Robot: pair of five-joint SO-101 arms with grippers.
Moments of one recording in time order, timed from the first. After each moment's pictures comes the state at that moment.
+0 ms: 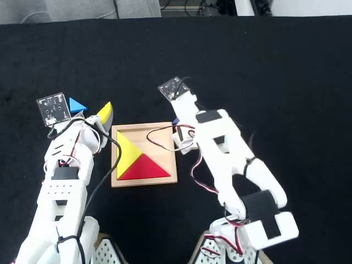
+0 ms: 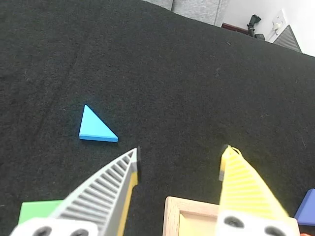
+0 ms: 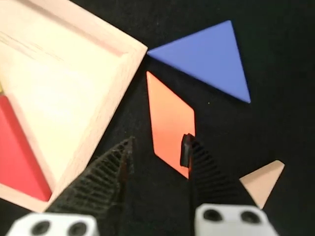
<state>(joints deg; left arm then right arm) -7.2 -45.8 77.1 5.7 14.2 -17.1 -4.0 37.6 50.5 17.7</state>
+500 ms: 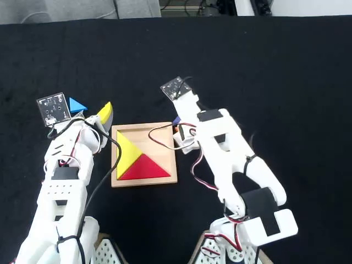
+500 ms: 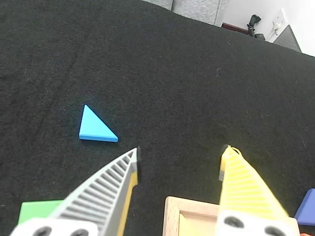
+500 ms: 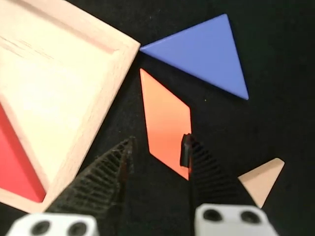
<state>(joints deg) -7.2 -45.8 77.1 5.7 14.2 -16.0 -3.2 37.4 50.5 17.7</state>
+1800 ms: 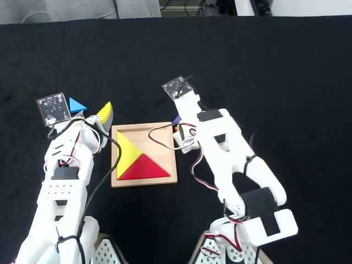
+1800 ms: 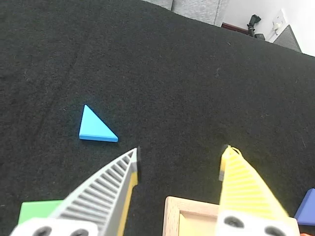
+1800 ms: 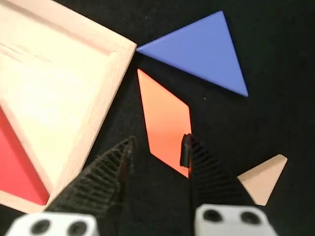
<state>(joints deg) -7.2 -45.8 77.1 5.7 14.2 -16.0 -3.2 37.4 50.5 15.1</state>
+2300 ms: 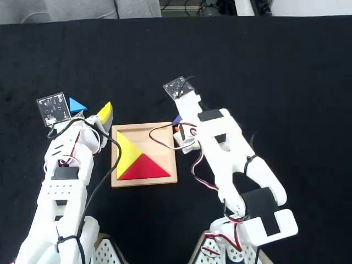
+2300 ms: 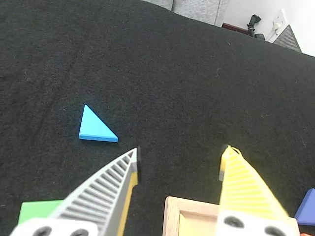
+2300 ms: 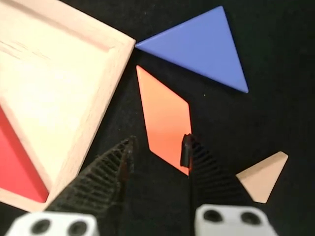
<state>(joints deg) -7.2 -45.8 77.1 5.7 14.2 -15.7 -3.2 37.4 51.0 14.9</state>
